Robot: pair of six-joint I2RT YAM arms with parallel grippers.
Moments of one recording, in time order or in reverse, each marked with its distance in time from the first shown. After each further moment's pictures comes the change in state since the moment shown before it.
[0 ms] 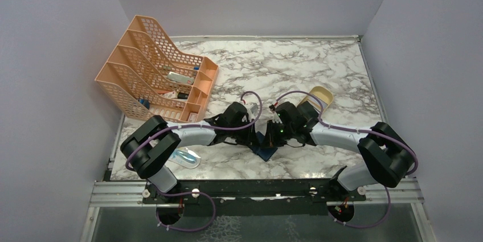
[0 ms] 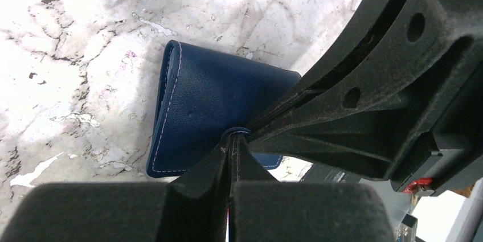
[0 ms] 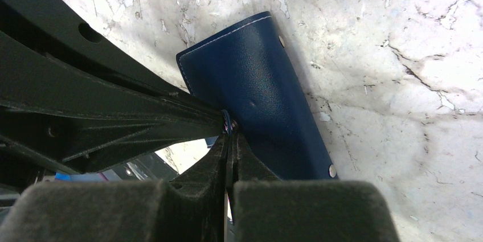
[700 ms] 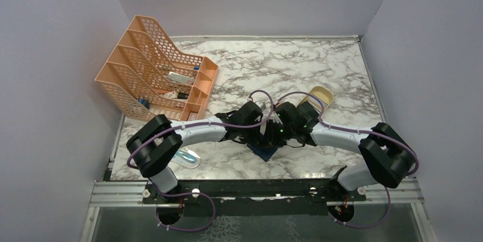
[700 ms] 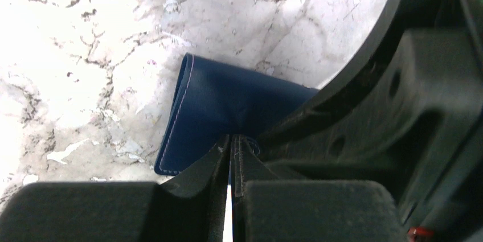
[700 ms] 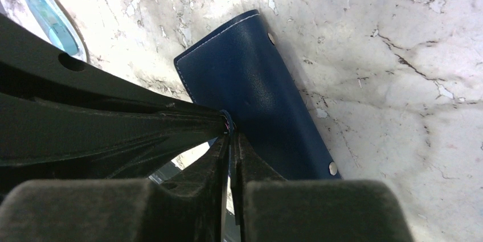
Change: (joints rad) left arm -0.100 0.032 0.200 -0.335 -0.222 0.023; right arm -0.010 -0.018 -0.014 0.014 -0.008 0.076
